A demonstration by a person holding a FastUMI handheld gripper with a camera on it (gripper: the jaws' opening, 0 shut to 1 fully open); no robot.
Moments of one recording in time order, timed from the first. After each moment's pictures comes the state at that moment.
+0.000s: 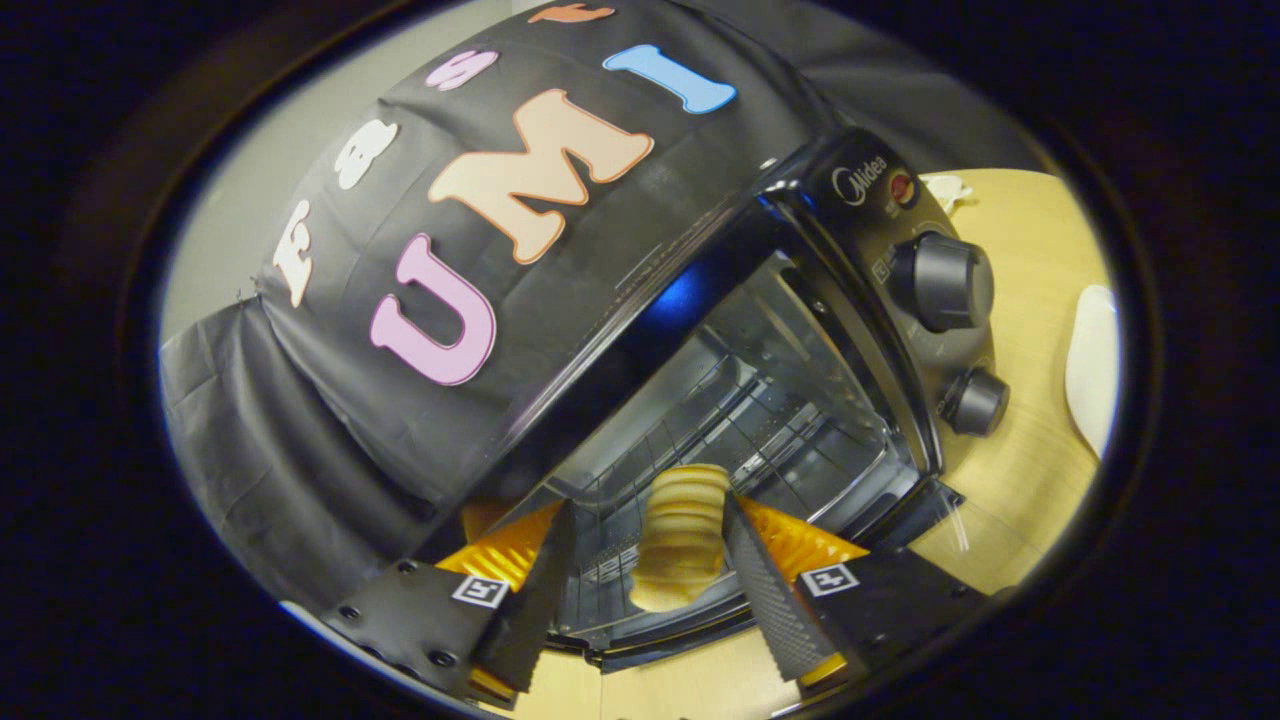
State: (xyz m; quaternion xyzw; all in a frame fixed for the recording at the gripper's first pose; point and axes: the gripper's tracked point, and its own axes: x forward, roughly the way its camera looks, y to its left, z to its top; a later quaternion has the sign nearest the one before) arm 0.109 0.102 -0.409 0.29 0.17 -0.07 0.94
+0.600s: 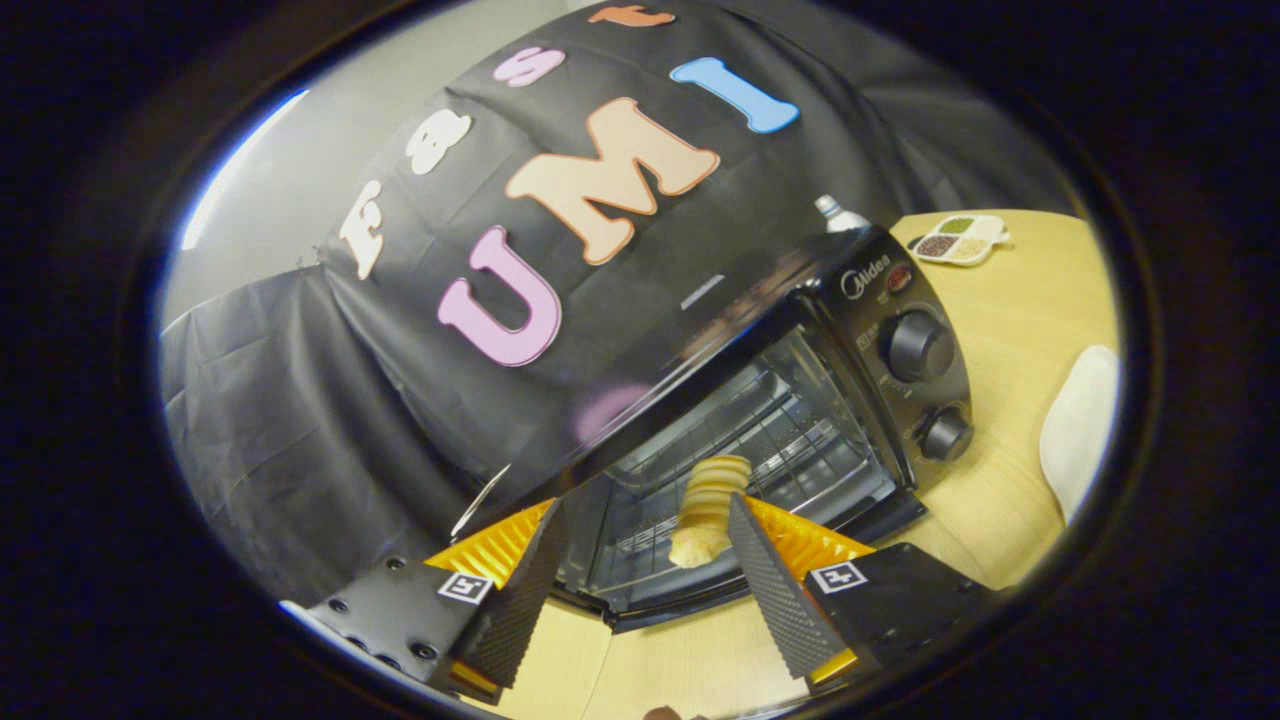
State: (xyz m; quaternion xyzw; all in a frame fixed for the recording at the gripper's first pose) arm 0.052 0.117 -0.364 0.25 0.16 0.02 0.96
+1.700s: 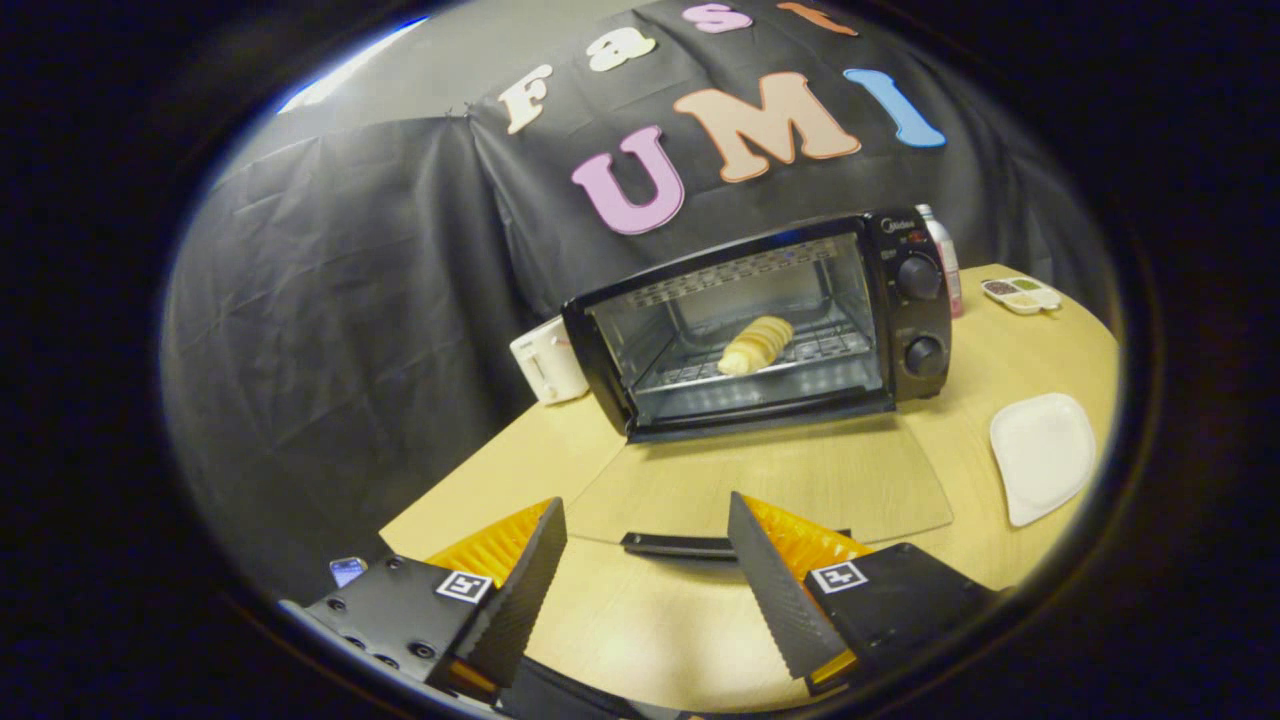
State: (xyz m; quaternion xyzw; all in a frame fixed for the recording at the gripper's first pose) arm -0.120 0.150 -0.432 0.04 0.26 0.16 0.95
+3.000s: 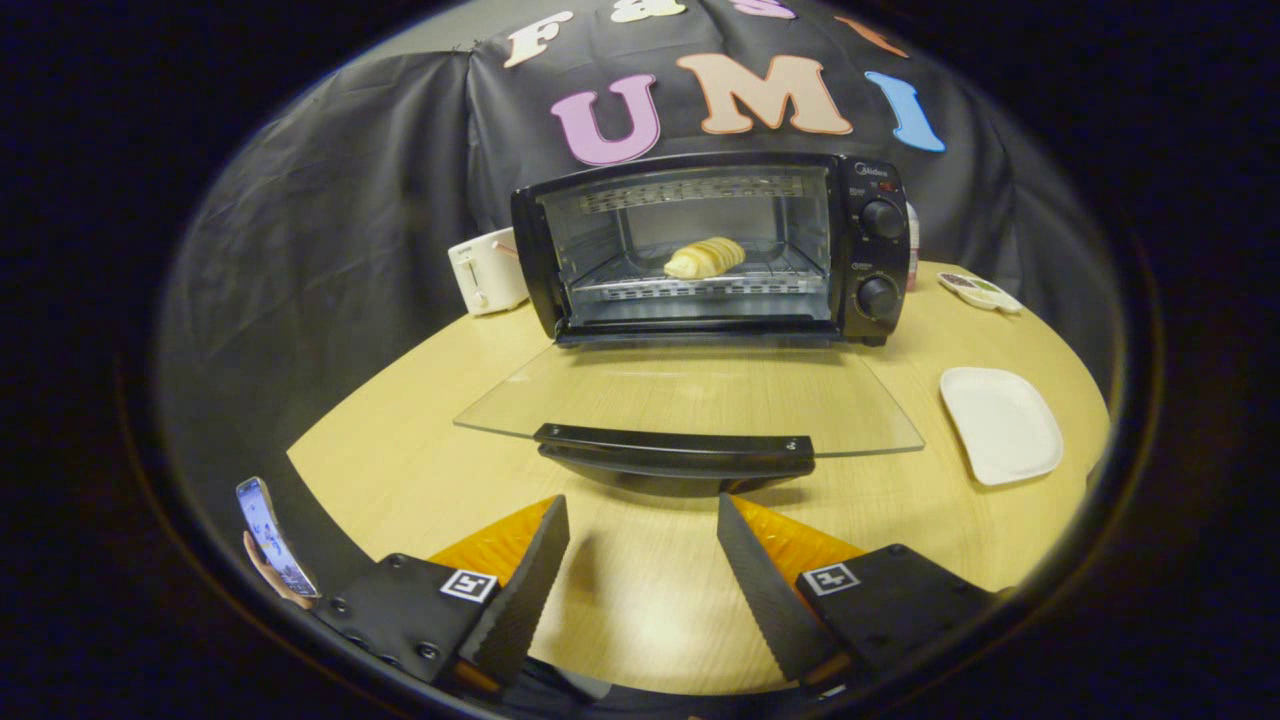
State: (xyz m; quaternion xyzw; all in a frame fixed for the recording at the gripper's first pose) arm -0.139 0.113 -0.479 -0.05 0.32 0.07 0.94
